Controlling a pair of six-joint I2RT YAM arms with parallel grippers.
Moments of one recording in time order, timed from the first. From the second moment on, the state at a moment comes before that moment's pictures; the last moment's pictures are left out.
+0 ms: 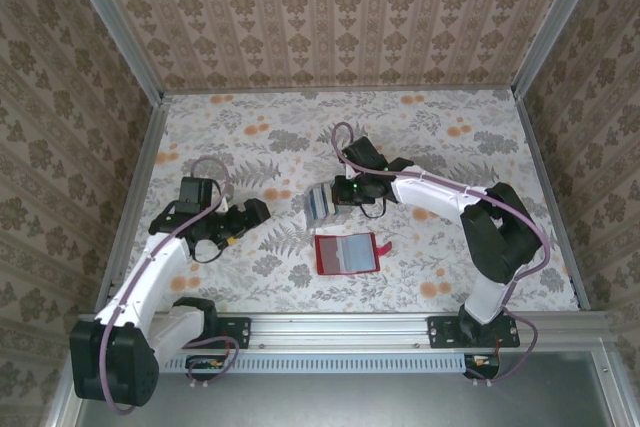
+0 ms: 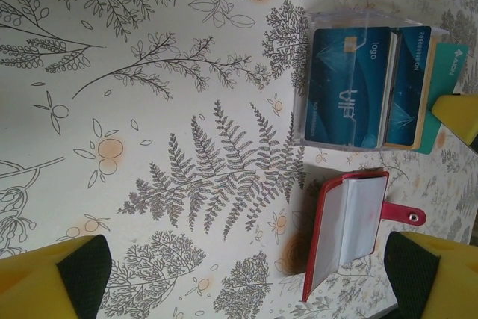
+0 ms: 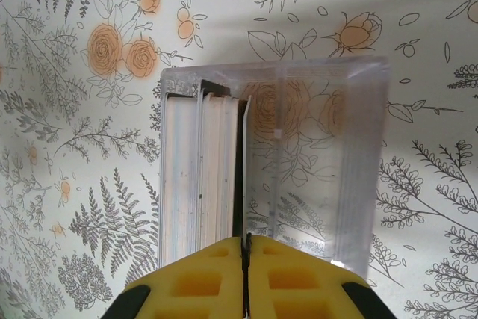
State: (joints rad) left arm -0.19 0.98 0.63 -0.66 0.49 -0.59; right arm 0.62 1.75 1.18 -0.41 -0.22 0.58
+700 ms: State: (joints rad) left arm -0.58 0.98 0.59 -0.53 0.49 -0.62; right arm 0.58 1.23 0.84 -0.50 -0.26 0.46
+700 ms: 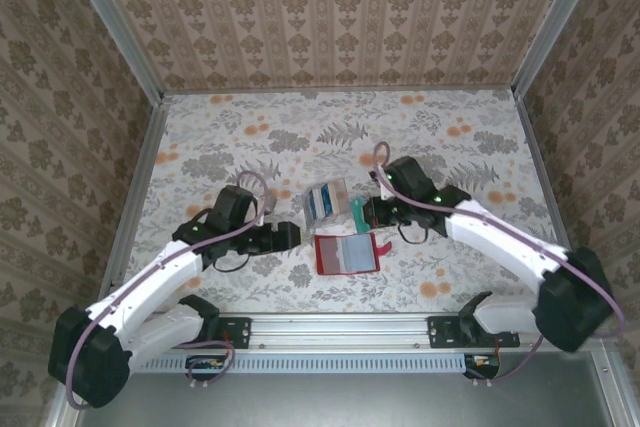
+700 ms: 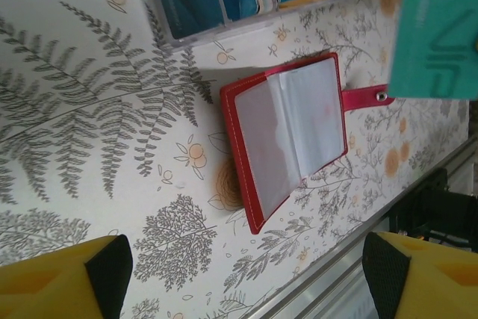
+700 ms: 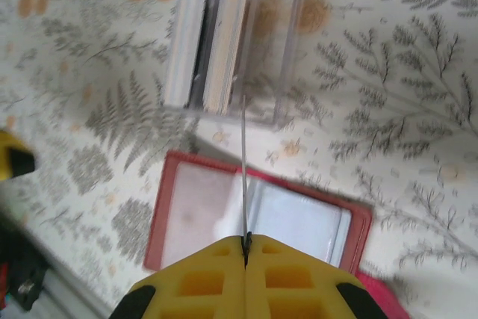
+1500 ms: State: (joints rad) left arm -0.77 1.35 0.60 -0.32 0.38 -0.60; right arm 0.44 1.49 0.51 -0.03 -0.78 0.65
